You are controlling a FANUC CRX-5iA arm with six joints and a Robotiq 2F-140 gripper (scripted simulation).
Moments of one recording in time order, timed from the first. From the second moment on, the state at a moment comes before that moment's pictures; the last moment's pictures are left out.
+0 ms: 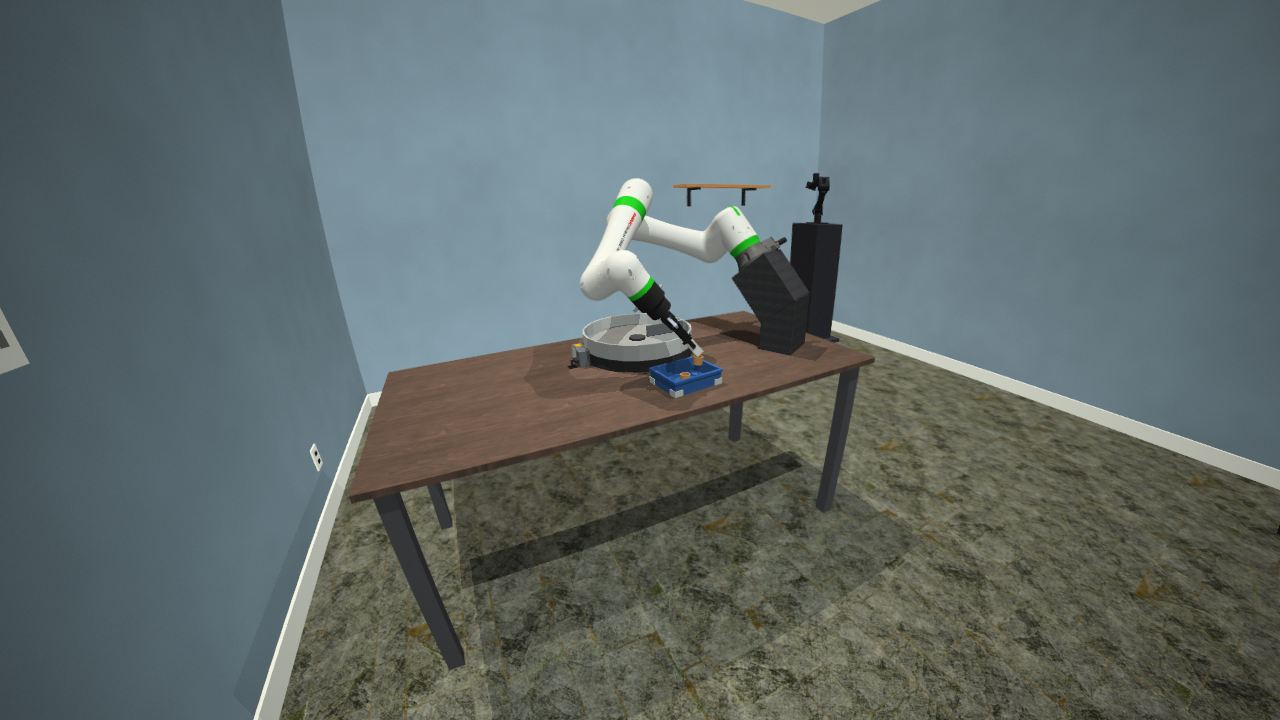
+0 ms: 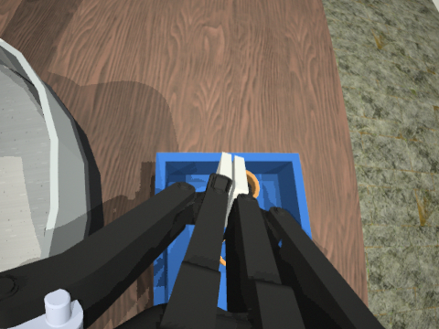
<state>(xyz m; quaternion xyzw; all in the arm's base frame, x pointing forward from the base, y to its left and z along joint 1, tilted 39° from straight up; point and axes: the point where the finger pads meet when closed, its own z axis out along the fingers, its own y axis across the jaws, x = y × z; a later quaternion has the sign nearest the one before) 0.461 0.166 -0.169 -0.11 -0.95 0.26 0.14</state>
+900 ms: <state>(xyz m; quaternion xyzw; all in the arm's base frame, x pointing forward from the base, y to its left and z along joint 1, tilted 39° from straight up) 0.461 0.166 -0.169 -0.11 -0.95 0.26 0.14</state>
